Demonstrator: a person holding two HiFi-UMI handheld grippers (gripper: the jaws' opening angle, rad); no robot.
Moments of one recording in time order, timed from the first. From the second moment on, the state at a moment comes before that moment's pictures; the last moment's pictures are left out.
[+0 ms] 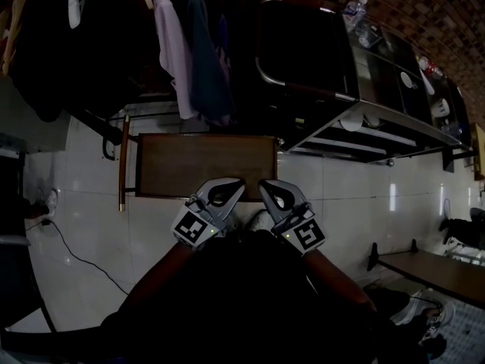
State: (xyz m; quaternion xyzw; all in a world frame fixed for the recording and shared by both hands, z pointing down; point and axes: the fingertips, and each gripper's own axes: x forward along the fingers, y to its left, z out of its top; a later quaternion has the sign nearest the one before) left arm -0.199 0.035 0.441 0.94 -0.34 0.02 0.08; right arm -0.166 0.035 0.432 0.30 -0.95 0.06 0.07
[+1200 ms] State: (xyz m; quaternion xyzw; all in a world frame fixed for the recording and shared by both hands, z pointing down) left arm -0.161 0.047 0.431 0.93 -0.35 0.02 0.07; right arm -0.137 0.043 0.422 0.26 -0.96 0.05 0.07
